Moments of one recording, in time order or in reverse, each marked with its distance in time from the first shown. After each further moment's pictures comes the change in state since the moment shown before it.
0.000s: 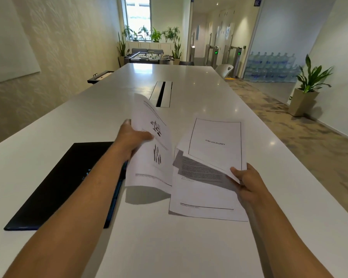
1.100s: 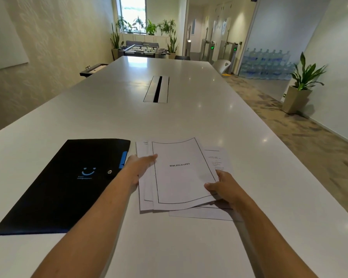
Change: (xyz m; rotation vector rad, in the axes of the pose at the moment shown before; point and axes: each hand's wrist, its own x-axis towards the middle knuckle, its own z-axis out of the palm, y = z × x) left_hand 0.007 -0.099 0.016 0.043 -0.052 -0.390; right_hand -0.042 0.019 0.047 -0.705 -0.334 -0.006
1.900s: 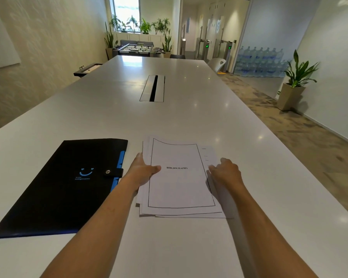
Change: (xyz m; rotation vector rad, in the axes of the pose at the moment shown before) left_hand -0.011 -0.009 0.013 0.273 -0.012 0.164; right_hand 0.020 -0.019 -0.002 -0.594 0.409 0.072
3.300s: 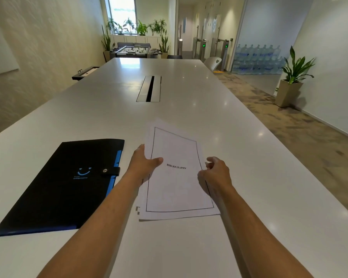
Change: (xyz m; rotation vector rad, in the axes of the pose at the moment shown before) left_hand -0.021 0.016 0.010 -0.142 0.002 0.184; right_hand -0.019 0.011 0.018 0.447 -0.007 -0.011
